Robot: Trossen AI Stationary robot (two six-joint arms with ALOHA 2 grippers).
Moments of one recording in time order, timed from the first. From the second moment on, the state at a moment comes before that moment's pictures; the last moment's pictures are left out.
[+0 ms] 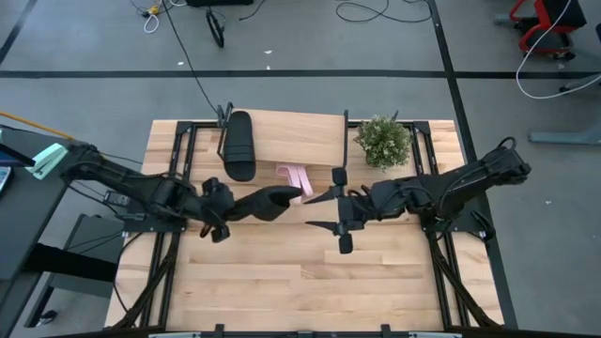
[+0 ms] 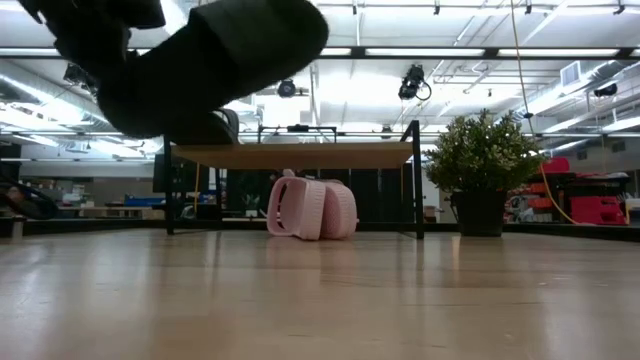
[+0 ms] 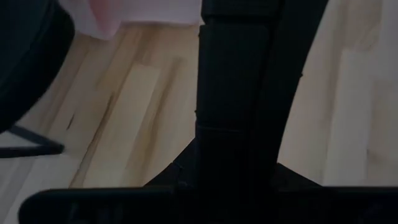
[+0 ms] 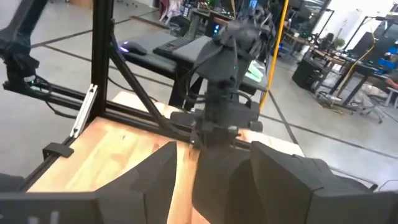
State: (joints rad) left arm -0.36 0.99 0.79 -0.81 -0.38 -0.54; right arm 0.31 1.40 1.25 -0.03 0.28 -0.21
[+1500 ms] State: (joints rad) left arm -0.43 1.64 1.65 -1.57 -0.28 -0.37; right arm 0.18 1.80 1.81 -0.85 0.01 0.14
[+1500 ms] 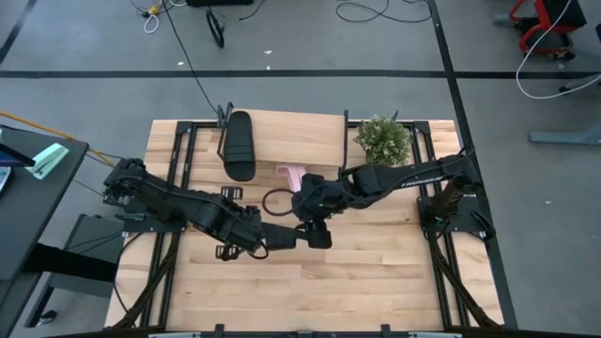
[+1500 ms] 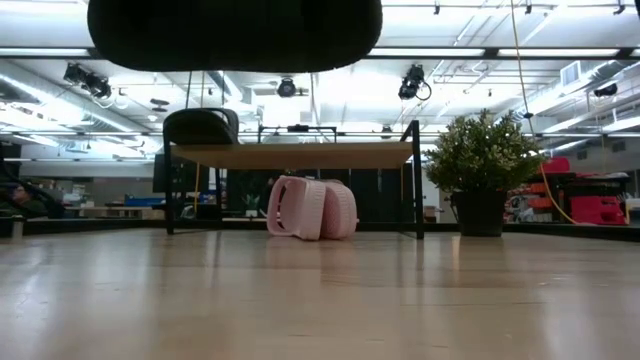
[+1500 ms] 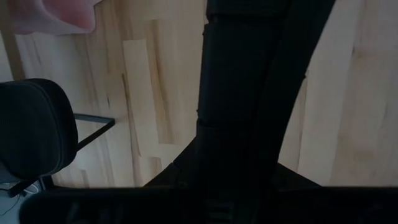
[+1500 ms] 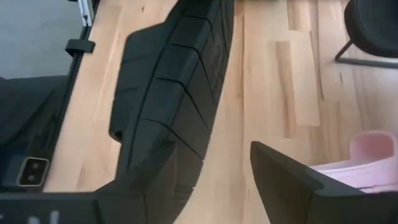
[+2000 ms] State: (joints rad) left arm -0.42 1.64 1.65 -1.57 -0.29 -0.38; right arm 0.20 1.79 1.81 -0.86 -0.17 0.24
